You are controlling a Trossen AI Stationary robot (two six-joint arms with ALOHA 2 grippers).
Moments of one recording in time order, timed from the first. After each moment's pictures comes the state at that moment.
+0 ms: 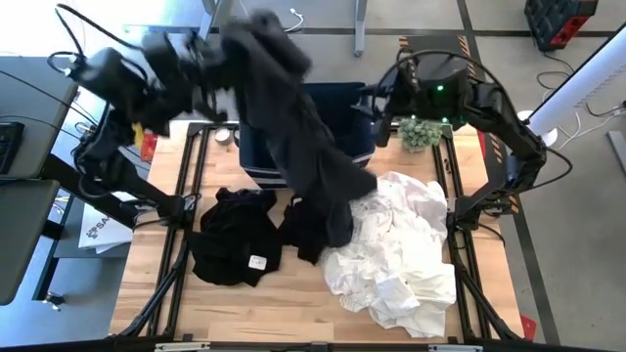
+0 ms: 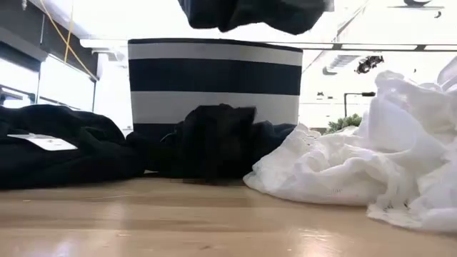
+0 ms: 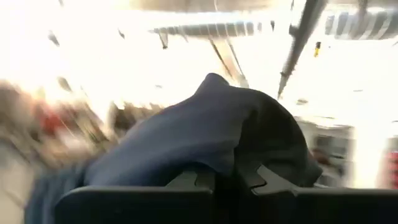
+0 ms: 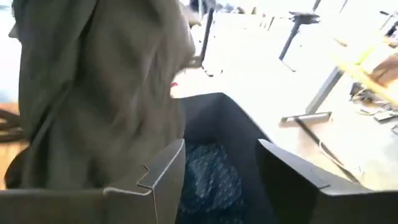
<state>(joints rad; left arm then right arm) 0.02 1.45 2.19 -0.24 -0.38 0.05 -0.22 1.55 2.19 -1.00 0.19 -0.11</state>
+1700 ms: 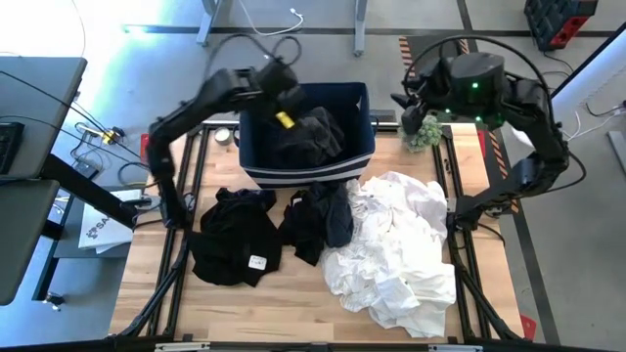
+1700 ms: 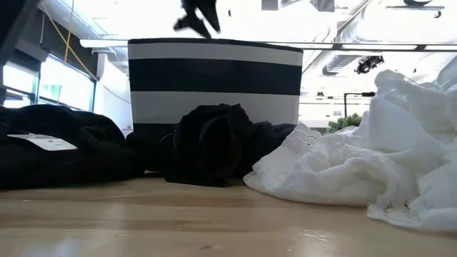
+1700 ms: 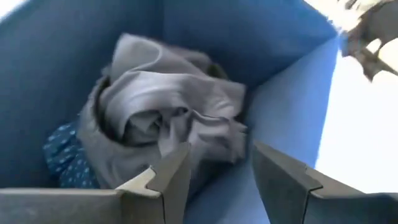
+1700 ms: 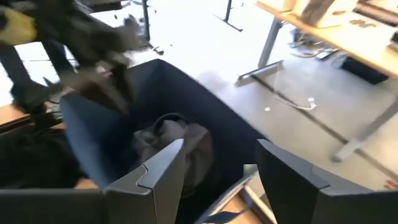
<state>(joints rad) 0.42 1.82 2.23 -1.32 0.00 -0.29 -0.27 1.43 2.19 -1.24 0.38 0.08</state>
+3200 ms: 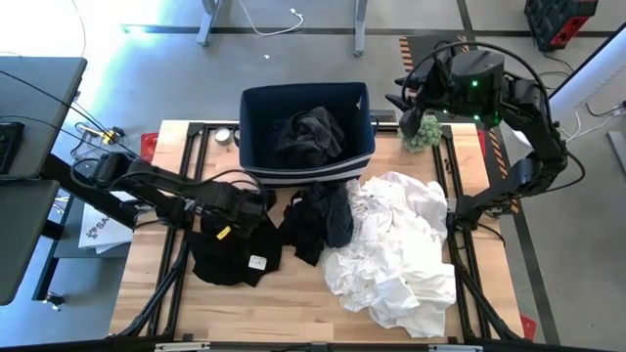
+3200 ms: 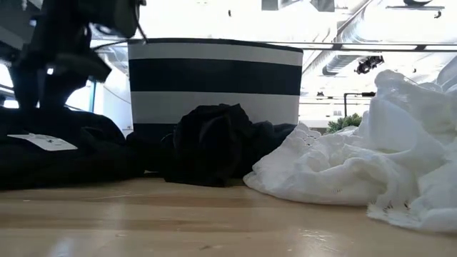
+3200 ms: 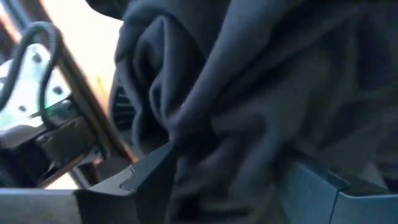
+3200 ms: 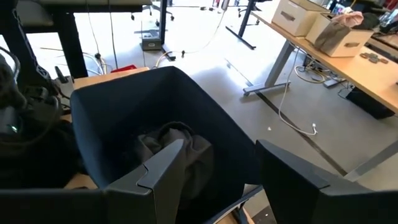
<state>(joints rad) -0.16 1.40 0.90 -1.27 -0.02 -1.32 -0.27 1.44 2.19 -1.19 0.32 -0.06</state>
